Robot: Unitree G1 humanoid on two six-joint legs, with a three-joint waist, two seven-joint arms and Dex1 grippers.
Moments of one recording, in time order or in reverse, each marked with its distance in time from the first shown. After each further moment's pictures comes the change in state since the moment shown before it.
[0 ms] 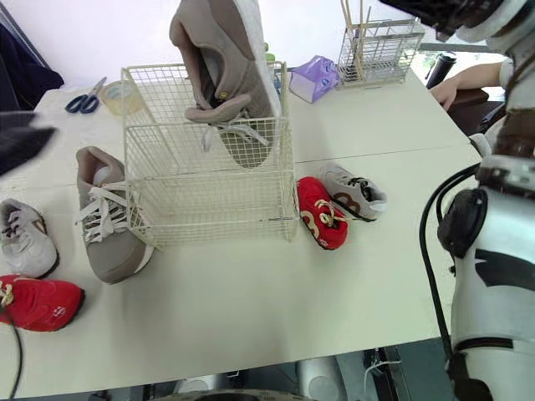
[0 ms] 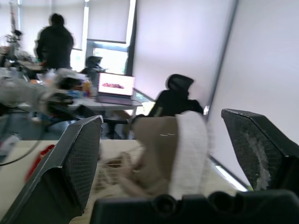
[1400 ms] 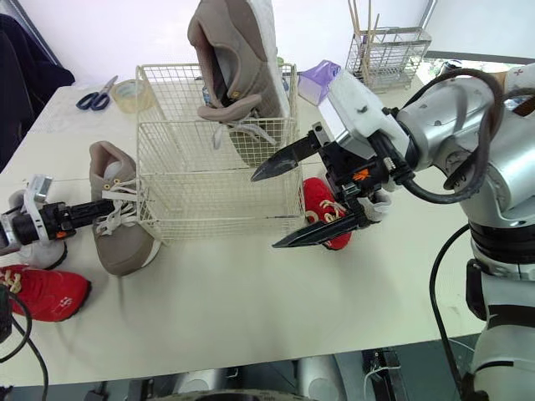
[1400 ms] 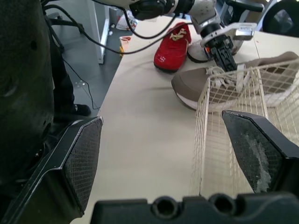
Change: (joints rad) left arm -0.799 -0.207 -0.881 1.377 1.030 -0.227 -0.758; right arm 0.302 -0.146 0.380 -0.660 0.094 0.037 -0.027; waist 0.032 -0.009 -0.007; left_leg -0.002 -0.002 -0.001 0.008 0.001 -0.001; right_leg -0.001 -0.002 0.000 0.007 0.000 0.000
